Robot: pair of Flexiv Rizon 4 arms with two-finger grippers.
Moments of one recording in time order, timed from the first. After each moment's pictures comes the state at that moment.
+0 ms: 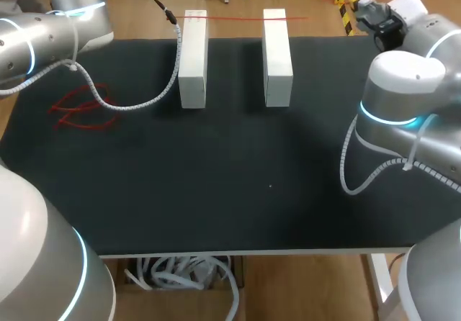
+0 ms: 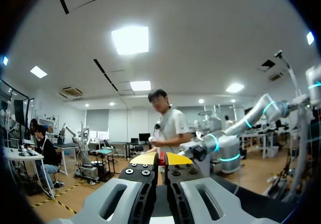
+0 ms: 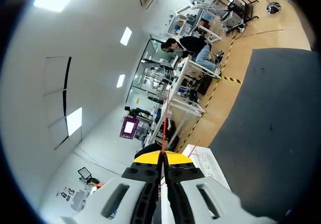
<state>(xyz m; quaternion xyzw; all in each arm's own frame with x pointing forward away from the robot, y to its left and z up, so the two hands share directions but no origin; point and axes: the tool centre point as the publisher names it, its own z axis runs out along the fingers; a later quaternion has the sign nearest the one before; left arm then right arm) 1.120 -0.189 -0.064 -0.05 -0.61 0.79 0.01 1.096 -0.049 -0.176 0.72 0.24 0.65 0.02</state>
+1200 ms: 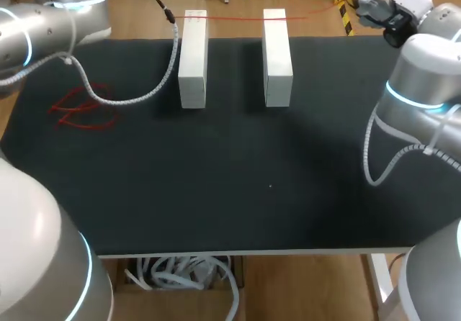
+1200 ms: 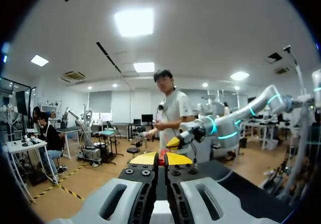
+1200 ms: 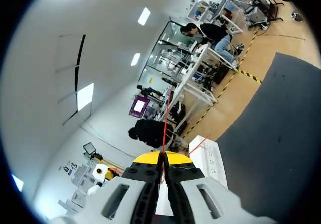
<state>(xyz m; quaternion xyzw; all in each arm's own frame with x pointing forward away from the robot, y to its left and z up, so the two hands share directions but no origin) 1.129 -0.197 -0.092 -0.03 -0.68 0.73 0.01 1.093 -0.036 -0.163 0.66 0.35 0.66 -0.01</state>
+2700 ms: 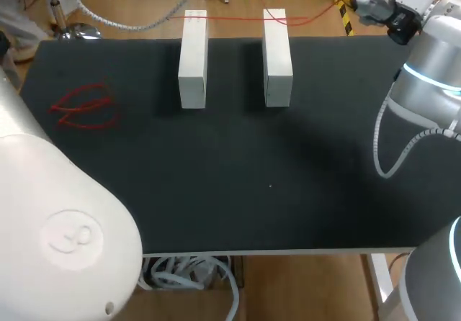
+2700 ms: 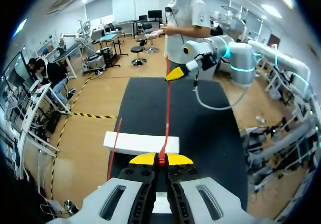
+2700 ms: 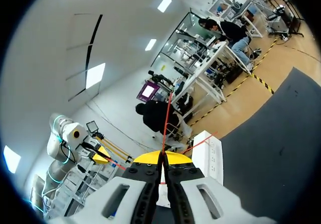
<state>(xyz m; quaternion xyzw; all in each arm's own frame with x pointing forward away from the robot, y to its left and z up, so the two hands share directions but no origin) 1.093 -0.228 -0.097 0.01 -0.95 0.32 0.01 1.082 -0.022 -0.156 0.61 0.43 0.66 -0.01</state>
